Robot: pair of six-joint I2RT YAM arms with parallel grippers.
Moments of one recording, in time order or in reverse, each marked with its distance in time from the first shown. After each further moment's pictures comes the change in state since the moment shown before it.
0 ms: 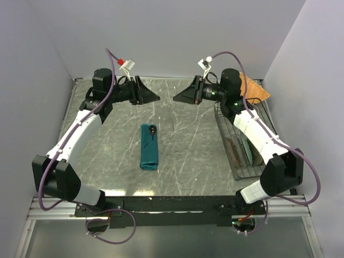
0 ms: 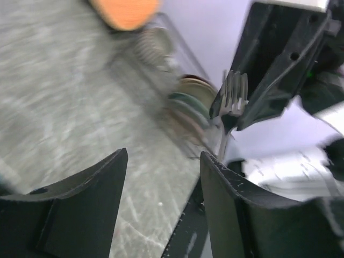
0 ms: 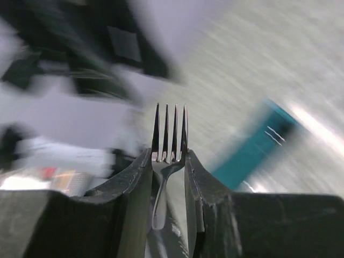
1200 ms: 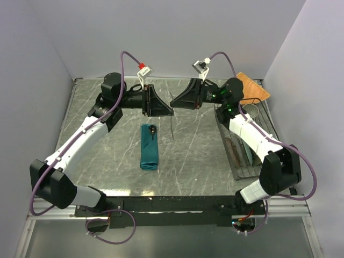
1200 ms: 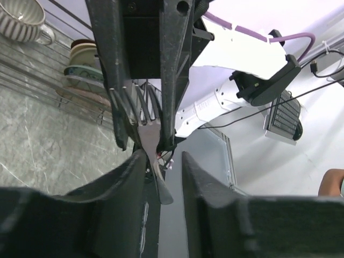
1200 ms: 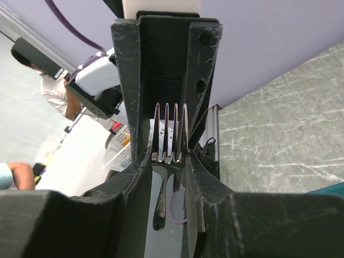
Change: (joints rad) left arm -0.190 -0.059 -0.028 0.228 0.288 -0.156; right arm 0.039 -0.002 -0.136 0.761 -0.297 0.487
